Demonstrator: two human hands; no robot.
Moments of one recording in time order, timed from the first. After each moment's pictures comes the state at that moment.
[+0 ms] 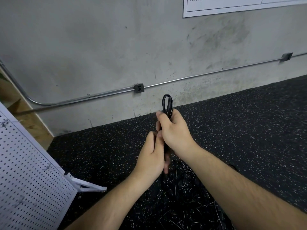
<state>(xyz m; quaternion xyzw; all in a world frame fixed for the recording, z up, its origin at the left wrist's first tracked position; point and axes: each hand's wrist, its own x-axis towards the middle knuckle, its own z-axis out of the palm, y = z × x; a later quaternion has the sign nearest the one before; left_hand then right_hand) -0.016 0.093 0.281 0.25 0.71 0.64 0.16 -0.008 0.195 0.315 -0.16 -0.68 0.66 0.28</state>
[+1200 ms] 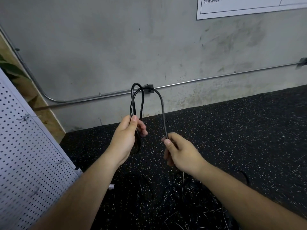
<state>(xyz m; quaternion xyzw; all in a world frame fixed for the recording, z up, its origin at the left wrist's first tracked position) -0.101 0.038 0.305 0.18 0.71 0.68 0.09 0.015 0.193 0.269 -0.09 -0.83 0.55 0.10</state>
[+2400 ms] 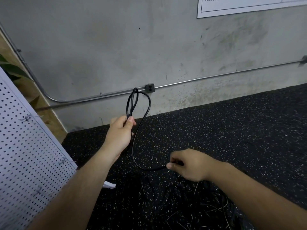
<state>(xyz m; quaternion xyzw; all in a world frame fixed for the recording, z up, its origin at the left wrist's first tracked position) -0.109 0.024 0.318 0.14 0.83 0.54 0.01 0.026 0.222 0.262 0.01 -0.96 0.25 -0.08</state>
